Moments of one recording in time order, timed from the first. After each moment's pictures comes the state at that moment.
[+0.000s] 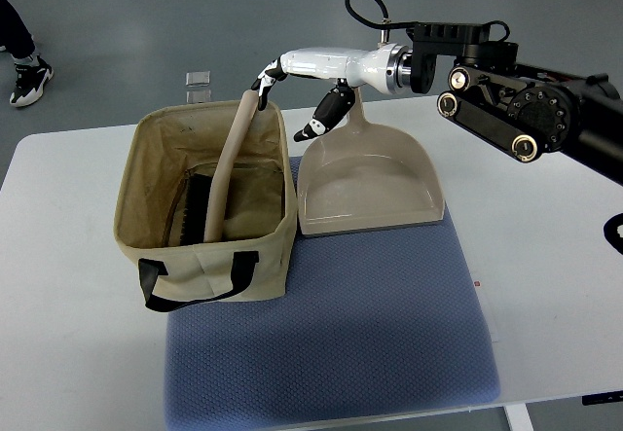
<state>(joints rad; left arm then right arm) 0.00 0.00 -0.21 -0.16 -0.06 -0.02 -0.04 1.23 -0.19 0.38 0.79 -1.43 0.28 0.42</state>
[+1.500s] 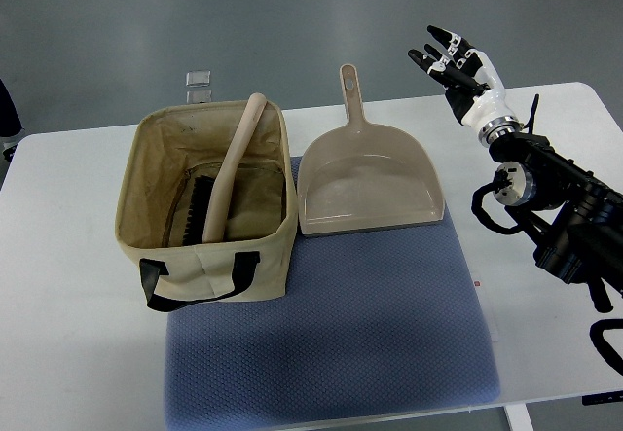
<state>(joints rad) 0.00 0.00 -0.21 -0.16 -0.06 -0.02 -0.04 0.78 -0.15 0.81 0.66 -0.27 0.04 0.41</state>
